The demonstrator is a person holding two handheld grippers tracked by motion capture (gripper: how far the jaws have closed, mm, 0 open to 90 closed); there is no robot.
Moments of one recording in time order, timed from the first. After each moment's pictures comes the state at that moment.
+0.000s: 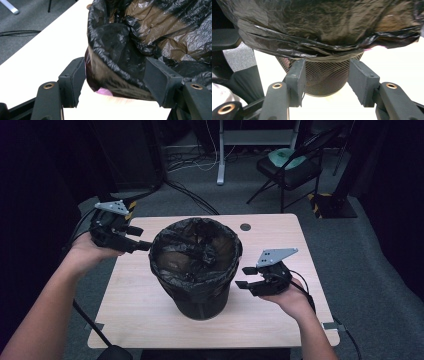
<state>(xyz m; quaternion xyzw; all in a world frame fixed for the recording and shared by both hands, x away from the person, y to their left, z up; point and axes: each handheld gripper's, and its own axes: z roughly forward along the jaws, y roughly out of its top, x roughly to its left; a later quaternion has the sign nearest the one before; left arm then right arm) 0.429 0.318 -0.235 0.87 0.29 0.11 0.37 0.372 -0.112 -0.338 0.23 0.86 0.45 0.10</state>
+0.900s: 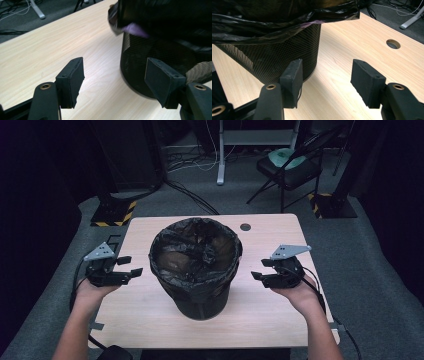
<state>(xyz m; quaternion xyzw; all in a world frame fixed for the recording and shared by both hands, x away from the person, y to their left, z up) 0.398 0.365 -0.366 0.81 0.36 0.18 0.42 0.389 -0.146 -0.351 0.32 0.84 0.42 0.17</state>
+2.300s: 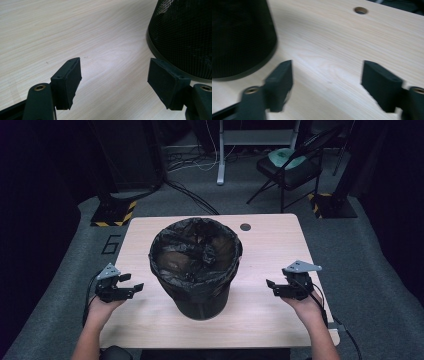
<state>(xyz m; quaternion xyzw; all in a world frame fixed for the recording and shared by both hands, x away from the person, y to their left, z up) 0.405 0.393 -0.460 0.79 0.42 0.18 0.41 0.394 -0.194 -0.436 0.43 0.78 0.40 0.22</state>
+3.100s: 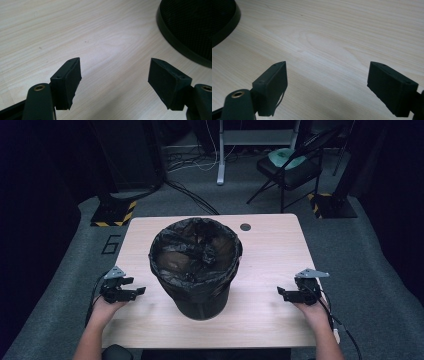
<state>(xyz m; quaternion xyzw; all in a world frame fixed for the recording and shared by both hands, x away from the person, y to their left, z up) 0.418 0.394 -0.485 0.82 0.42 0.16 0.36 0.407 -0.237 -0.493 0.48 0.77 0.37 0.20</state>
